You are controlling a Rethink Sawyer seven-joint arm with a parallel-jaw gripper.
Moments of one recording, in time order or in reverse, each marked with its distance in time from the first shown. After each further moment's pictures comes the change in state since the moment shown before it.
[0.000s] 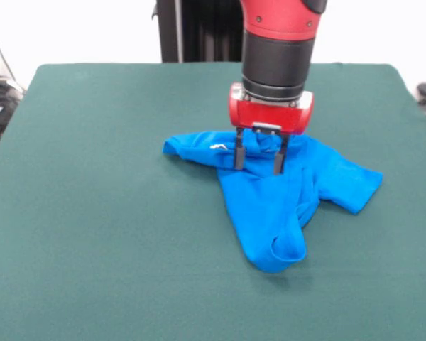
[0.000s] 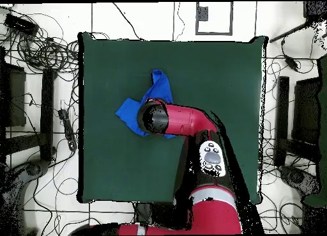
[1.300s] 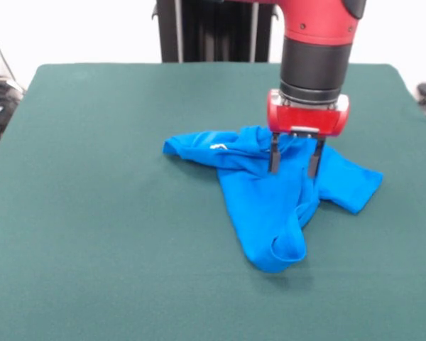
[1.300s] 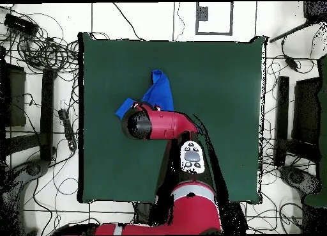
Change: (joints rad) arm 0.062 0.023 0.004 0.026 0.001 -0.088 0.000
